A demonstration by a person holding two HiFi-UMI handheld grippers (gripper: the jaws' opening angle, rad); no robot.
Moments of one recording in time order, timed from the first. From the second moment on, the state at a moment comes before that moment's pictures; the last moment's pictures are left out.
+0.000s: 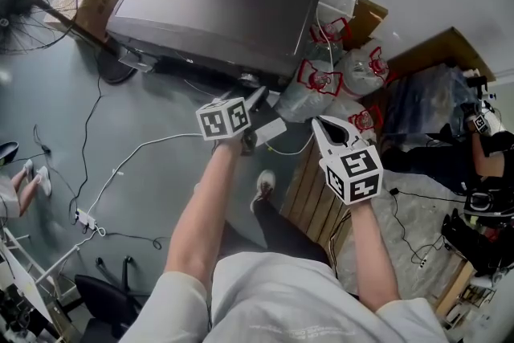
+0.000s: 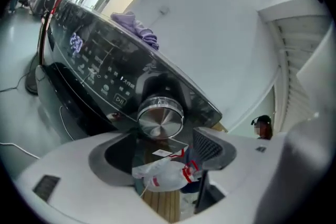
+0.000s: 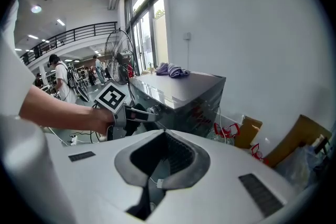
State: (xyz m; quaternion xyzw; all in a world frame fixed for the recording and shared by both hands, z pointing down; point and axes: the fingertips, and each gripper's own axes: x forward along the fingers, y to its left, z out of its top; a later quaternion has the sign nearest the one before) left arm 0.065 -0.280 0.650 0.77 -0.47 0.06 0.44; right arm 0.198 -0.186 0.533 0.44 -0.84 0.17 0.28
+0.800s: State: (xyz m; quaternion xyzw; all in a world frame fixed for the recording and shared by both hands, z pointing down) left arm 0.052 -0.290 0.638 0.74 -0.50 0.06 0.43; right arm 0.207 -0.182 0.541 0.44 -0.83 0.18 0.29
